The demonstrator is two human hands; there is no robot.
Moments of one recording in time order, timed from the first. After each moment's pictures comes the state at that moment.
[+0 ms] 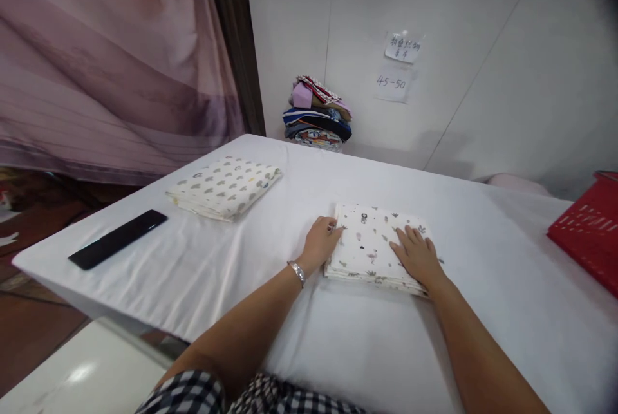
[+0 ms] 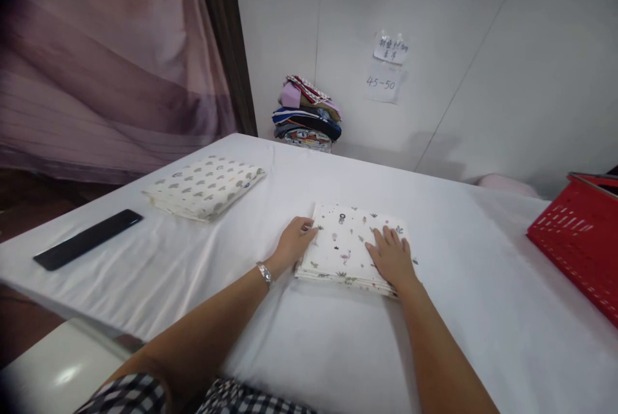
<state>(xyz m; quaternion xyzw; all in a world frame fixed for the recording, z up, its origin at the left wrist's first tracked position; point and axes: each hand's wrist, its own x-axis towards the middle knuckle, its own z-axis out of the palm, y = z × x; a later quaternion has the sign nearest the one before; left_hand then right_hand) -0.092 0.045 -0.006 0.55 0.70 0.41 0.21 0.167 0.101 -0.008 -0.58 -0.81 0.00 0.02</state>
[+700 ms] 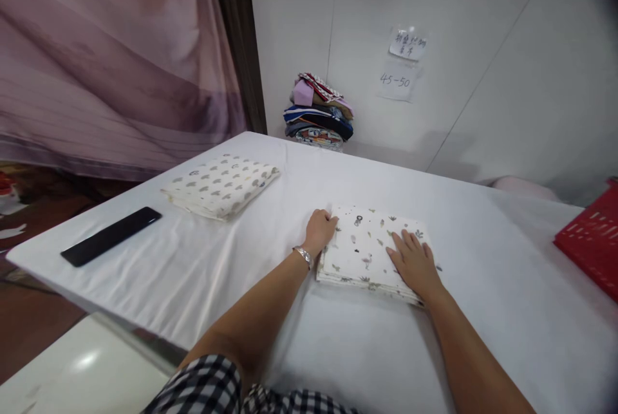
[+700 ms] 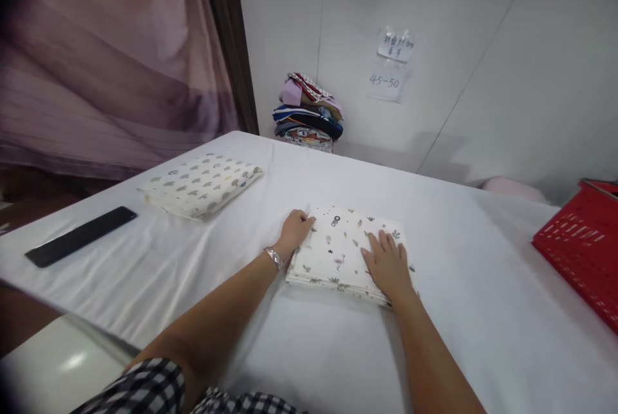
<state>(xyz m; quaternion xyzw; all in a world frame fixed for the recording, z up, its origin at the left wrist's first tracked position) -0.088 0.089 -0.001 0.47 0.77 0.38 0.20 0.173 0.101 -0.022 -0.56 -0.83 -0.05 0.05</state>
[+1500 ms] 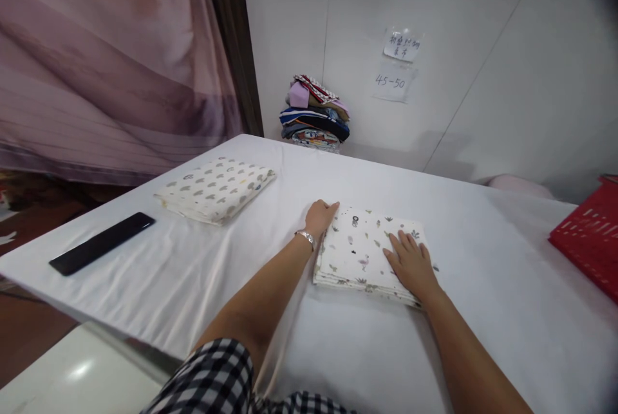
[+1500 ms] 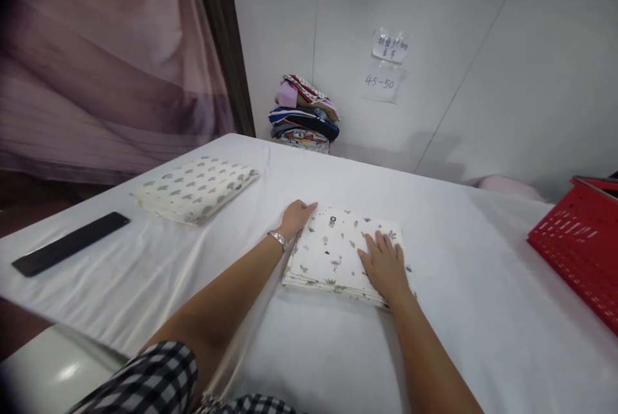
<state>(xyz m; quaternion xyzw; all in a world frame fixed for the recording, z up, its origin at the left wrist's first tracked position) -0.097 0.130 0.008 0.45 0.78 0.37 0.24 0.172 0.100 -0.021 -0.56 -0.83 -0.04 0.06</state>
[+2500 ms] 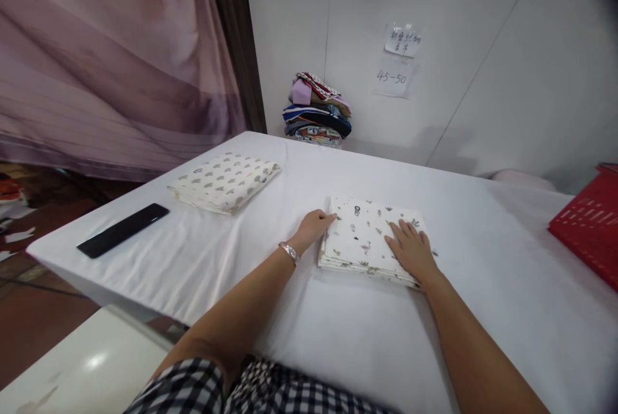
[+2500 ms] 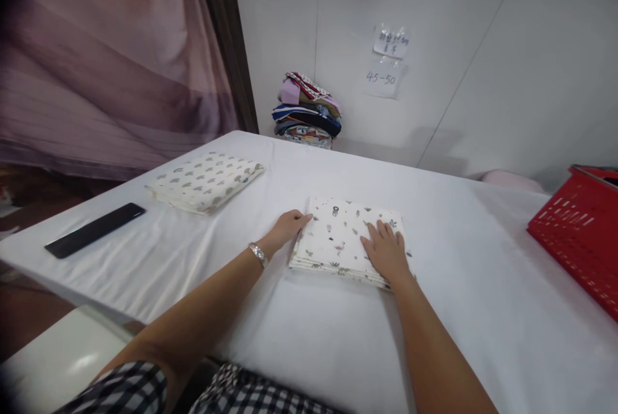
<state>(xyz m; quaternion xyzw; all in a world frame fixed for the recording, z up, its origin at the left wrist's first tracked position) -0.102 0.057 0.008 0.48 0.72 0.39 0.32 0.172 0.102 -0.018 -0.56 -0.82 -0.01 0.05</state>
